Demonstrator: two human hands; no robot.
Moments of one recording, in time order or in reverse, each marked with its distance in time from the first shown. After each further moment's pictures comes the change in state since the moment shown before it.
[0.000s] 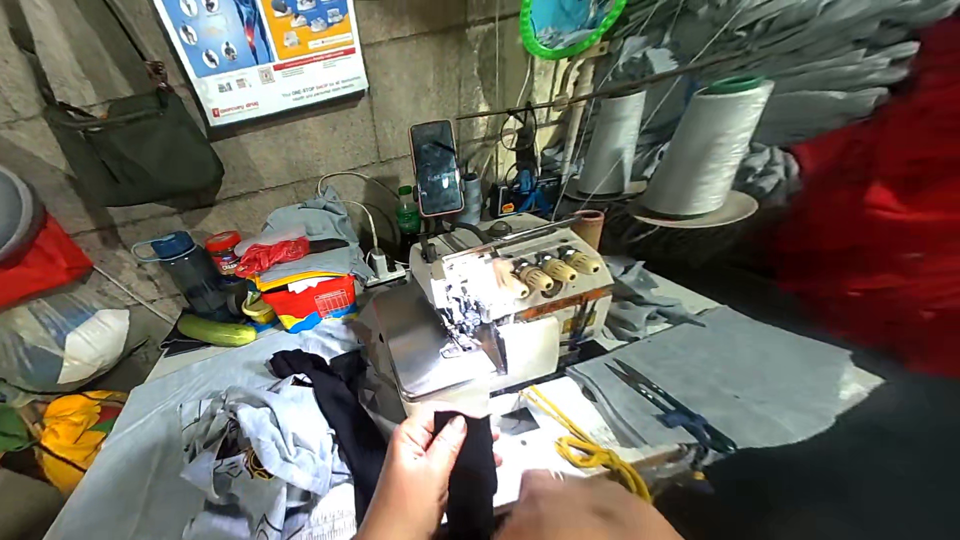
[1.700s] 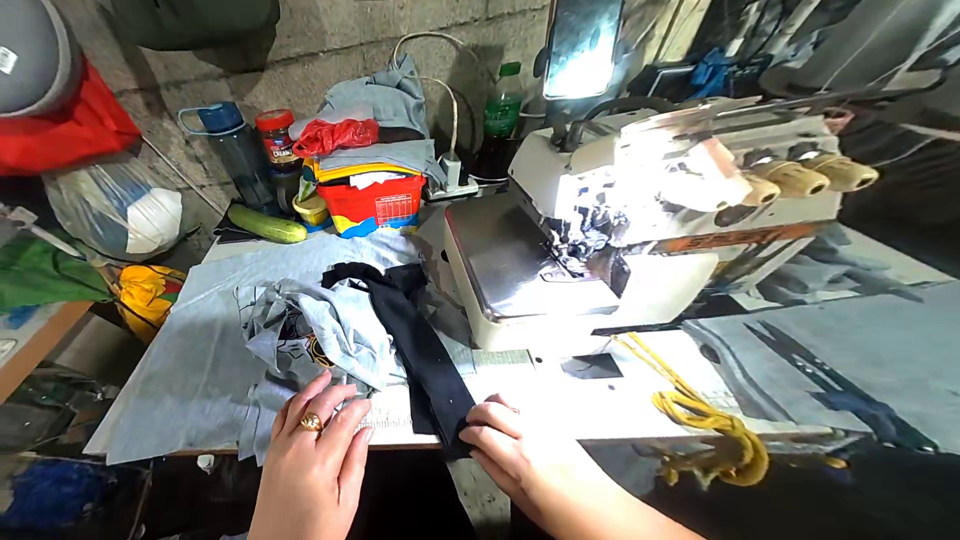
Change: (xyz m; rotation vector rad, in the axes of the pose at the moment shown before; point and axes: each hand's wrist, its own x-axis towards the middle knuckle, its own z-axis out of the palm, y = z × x) left_hand -0.112 -0.029 -0.136 1.516 0.455 0.494; right_hand -0.017 0.098 0.137 -0.383 -0.047 -0.127
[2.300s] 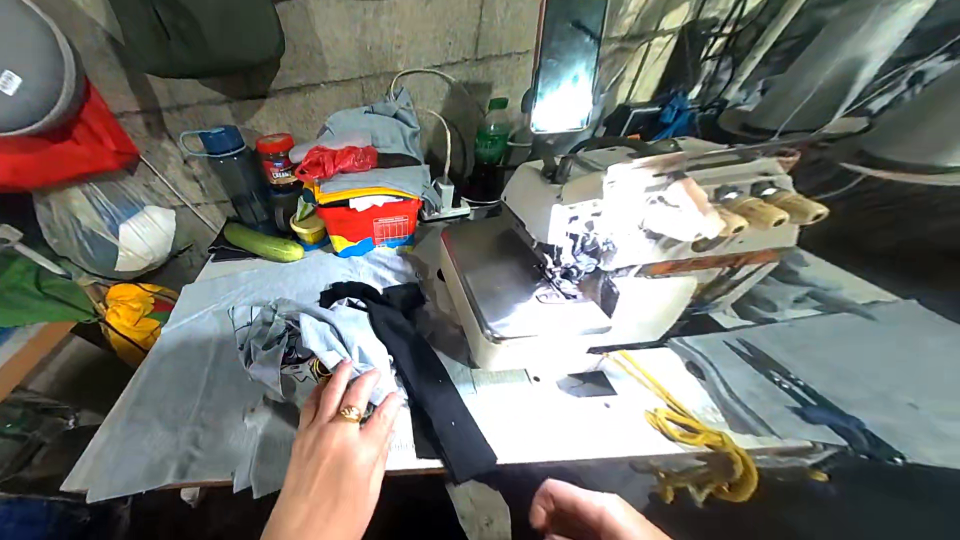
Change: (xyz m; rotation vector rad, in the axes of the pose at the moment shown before) left_hand 0.030 0.001 0.014 0.125 -0.113 0.138; right_hand -0.022 -0.025 -0.076 0.832 -0.551 0.826
